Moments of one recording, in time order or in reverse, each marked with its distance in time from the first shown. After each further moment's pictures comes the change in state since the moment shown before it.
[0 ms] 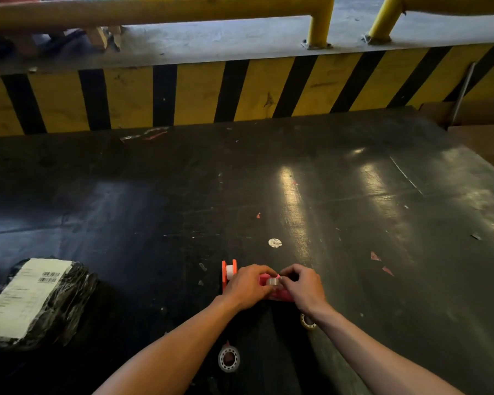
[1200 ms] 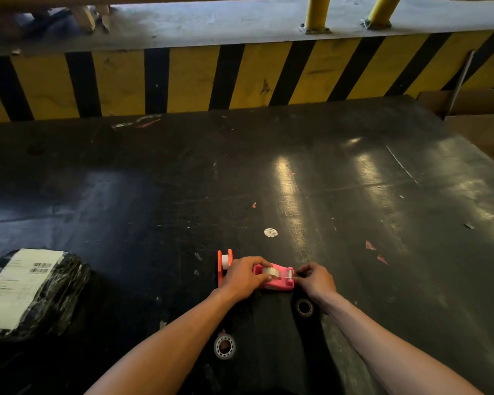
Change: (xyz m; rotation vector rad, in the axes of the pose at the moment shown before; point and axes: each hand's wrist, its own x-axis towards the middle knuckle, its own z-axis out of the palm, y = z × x) left_hand 0.000 -0.004 0.009 -0.121 0.059 -0.076; right_hand 0.011 0.037 -0.018 -0.057 -0.023 0.304
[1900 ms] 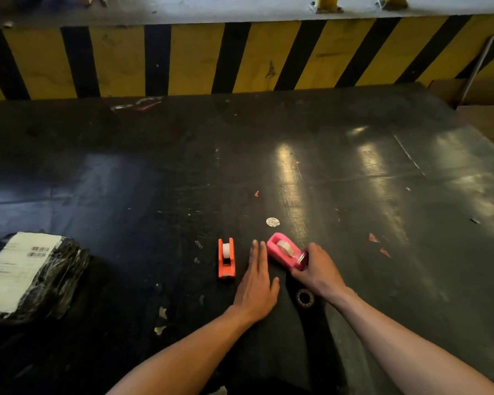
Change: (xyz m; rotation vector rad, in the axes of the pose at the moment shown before) left_hand -0.025 -0.005 0.056 0.187 0.077 0.049; right_hand 0.004 -0.003 -0.009 -0.411 0.010 -0.343
